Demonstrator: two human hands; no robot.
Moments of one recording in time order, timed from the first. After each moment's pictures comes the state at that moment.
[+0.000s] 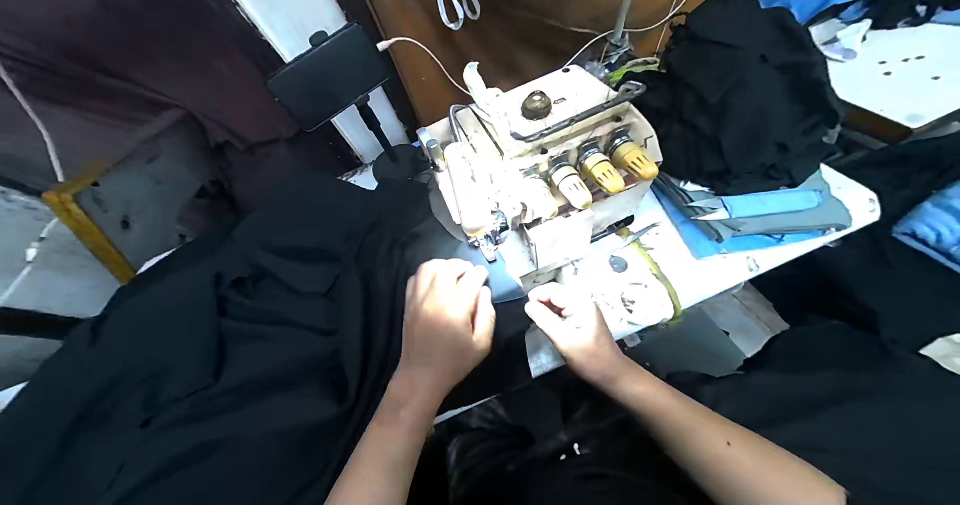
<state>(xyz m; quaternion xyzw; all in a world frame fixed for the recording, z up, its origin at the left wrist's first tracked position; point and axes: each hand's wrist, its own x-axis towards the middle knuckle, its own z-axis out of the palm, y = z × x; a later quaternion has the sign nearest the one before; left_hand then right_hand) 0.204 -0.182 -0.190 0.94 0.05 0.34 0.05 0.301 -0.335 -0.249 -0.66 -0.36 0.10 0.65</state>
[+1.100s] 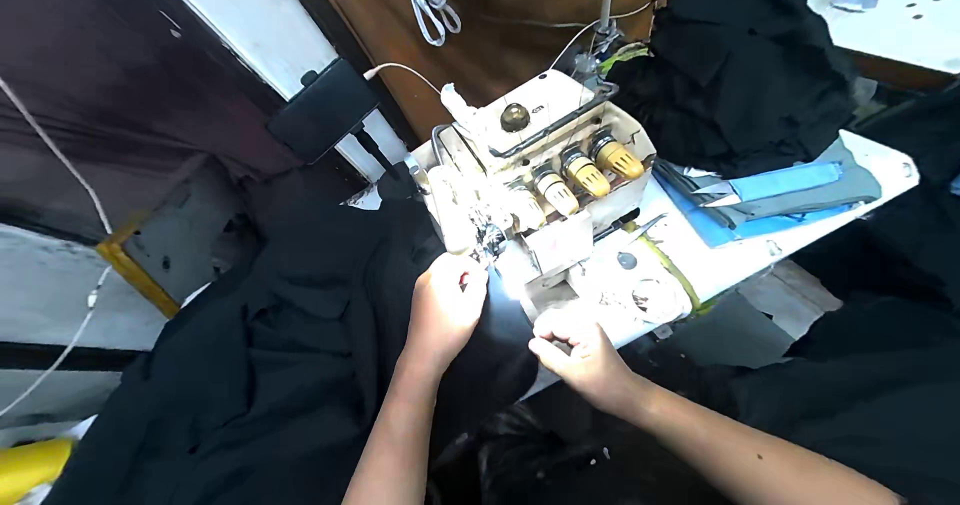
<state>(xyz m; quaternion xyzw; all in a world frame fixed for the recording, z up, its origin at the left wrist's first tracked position) 0.229 -0.173 -0.158 0.93 0.17 0.20 0.24 0.286 -0.338 -0.261 -0.59 -0.40 0.11 0.69</state>
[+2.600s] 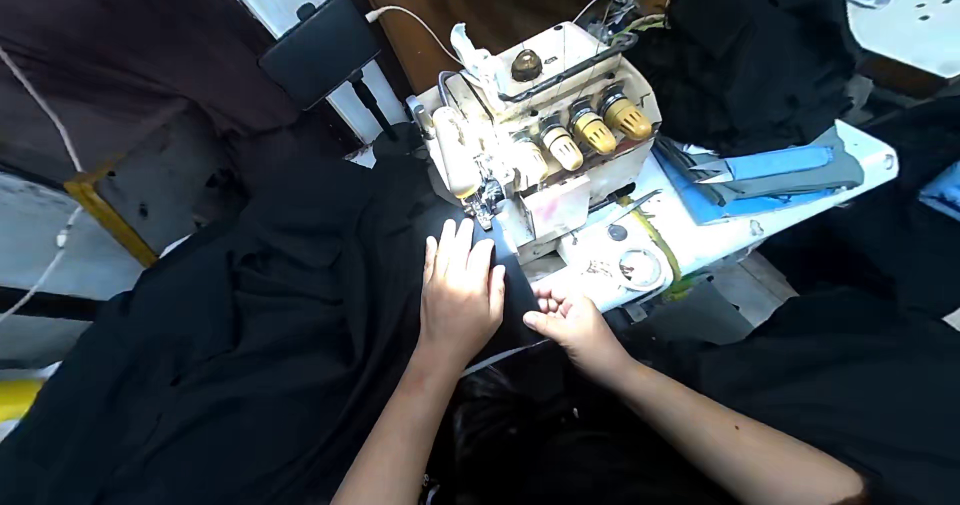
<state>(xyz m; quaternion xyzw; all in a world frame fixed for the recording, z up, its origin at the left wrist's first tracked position) 0.203 -0.203 -0.203 0.96 0.09 0.27 0.05 0.271 -0.357 -0.251 -0.56 -0.20 0.34 0.73</state>
